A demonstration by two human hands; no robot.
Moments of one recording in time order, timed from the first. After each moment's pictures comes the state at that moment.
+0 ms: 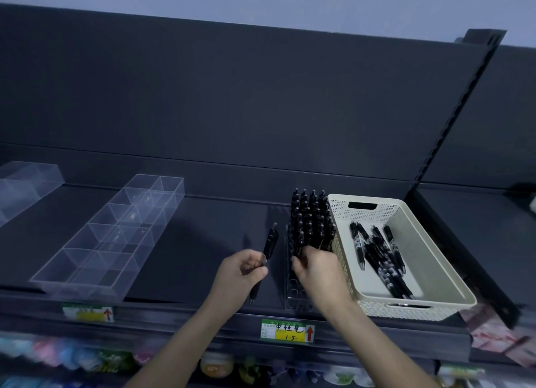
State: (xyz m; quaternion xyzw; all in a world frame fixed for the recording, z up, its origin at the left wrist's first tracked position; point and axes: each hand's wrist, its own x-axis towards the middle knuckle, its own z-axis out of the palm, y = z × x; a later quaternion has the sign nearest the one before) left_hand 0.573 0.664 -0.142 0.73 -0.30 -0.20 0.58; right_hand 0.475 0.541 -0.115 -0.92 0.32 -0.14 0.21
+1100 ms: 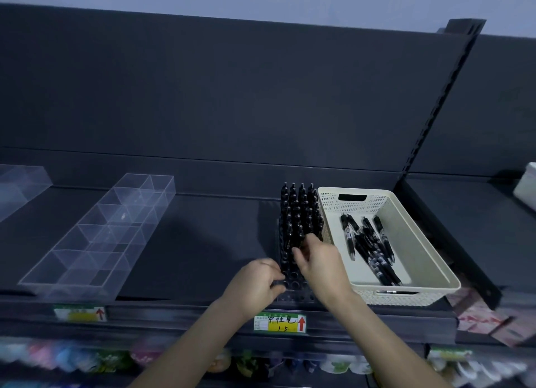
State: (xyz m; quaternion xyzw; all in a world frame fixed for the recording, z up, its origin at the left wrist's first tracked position) left_hand 0.555 0.637 -0.152 0.80 -0.54 -0.12 0.23; right_hand 0.461 0.527 -0.120 -0.91 0.30 -0.20 0.20
